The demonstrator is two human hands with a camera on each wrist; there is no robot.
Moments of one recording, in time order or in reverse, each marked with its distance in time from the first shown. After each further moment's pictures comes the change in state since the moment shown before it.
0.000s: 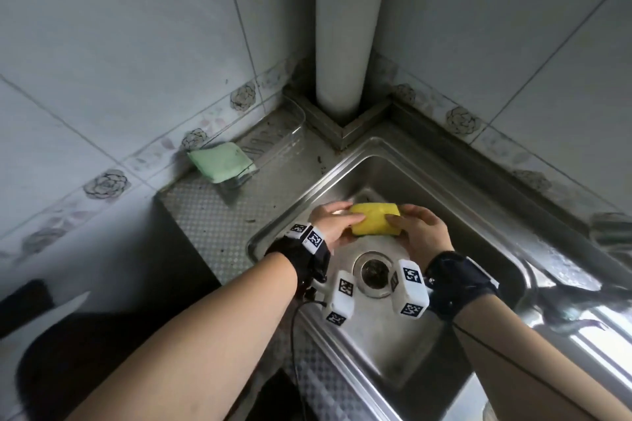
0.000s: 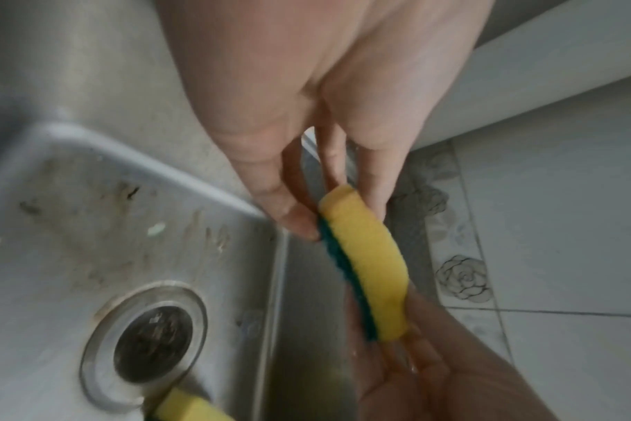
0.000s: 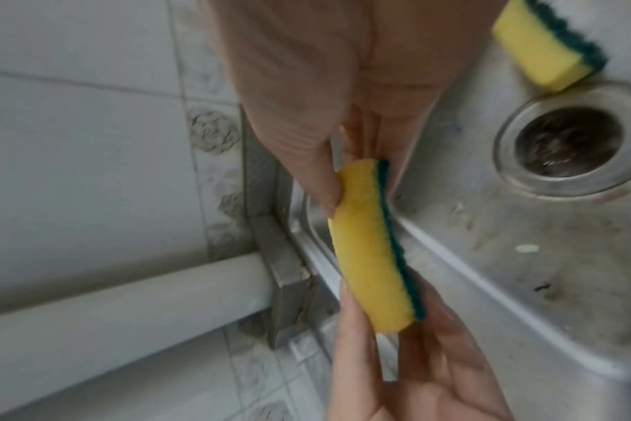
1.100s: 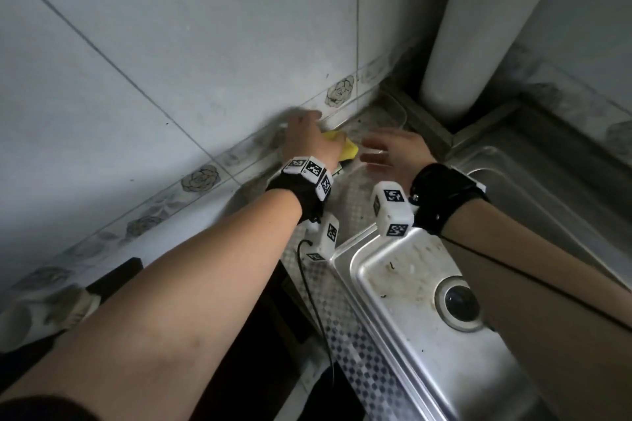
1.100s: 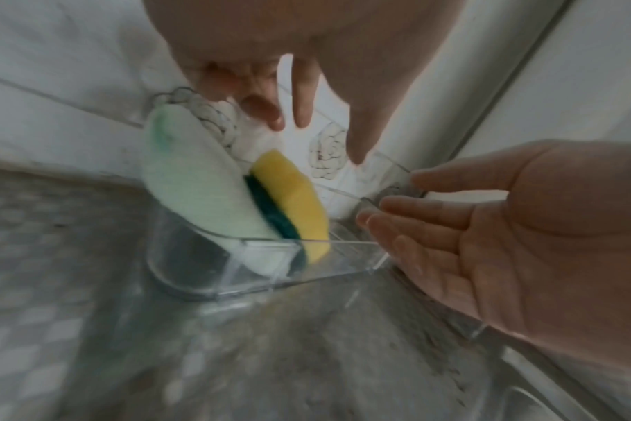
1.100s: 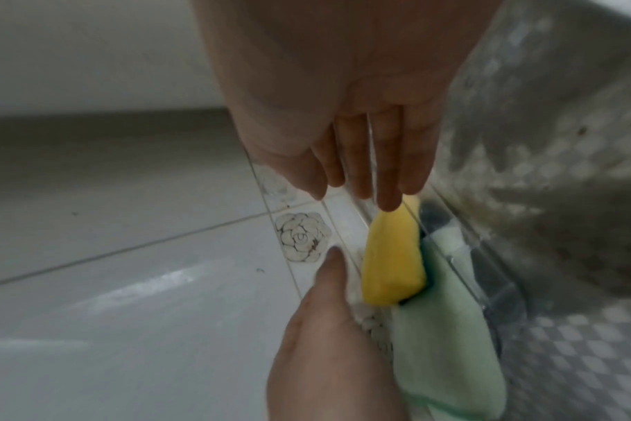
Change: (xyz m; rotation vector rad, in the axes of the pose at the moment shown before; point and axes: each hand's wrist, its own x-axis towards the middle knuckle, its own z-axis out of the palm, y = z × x) left_hand 0.026 0.137 -0.160 0.797 0.713 0.393; right_hand 0.057 -0.041 0.237 -0.202 -0.437 -0.026
